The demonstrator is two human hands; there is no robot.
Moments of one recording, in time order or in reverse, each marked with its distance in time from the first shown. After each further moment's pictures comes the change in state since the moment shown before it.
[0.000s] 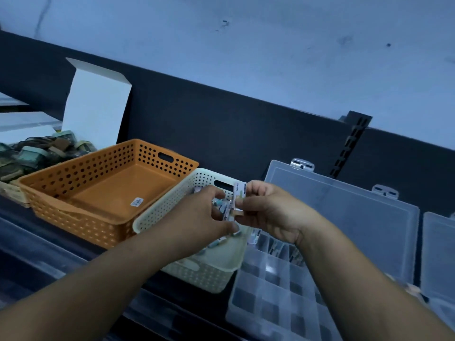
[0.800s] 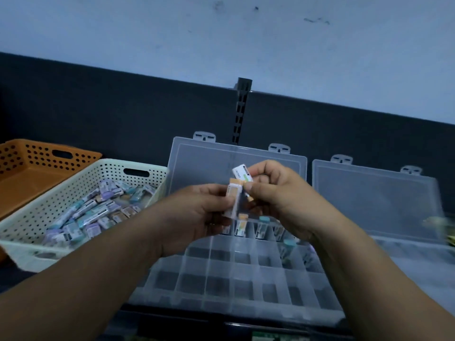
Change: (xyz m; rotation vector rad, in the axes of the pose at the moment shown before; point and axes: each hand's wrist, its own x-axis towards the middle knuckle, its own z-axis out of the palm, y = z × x) left_hand 0.001 0.102 0.131 -0.659 -0.484 -0.122; right_hand -0.158 0.002 -0.108 -0.113 0.411 -0.215
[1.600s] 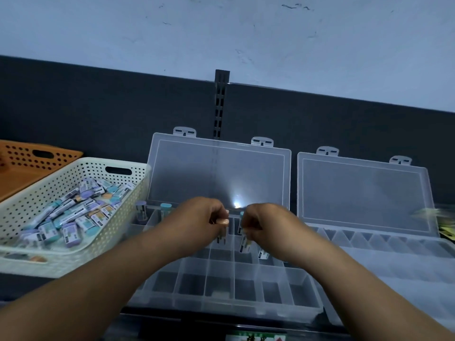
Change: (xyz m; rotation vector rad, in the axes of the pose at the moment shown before) left_hand 0.042 -0.039 0.026 1.020 0.164 0.231; right_hand -0.015 0.058 -0.047 -1.108 -0.053 -0.014
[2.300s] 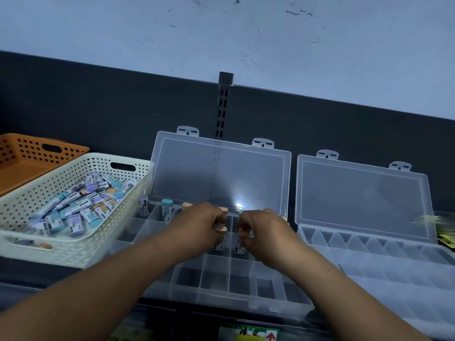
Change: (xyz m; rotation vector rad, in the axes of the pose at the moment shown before) left_hand 0.003 -0.004 0.021 0.249 0.003 -0.012; right_hand -0.005 0.004 0.020 -0.093 0.027 -0.032
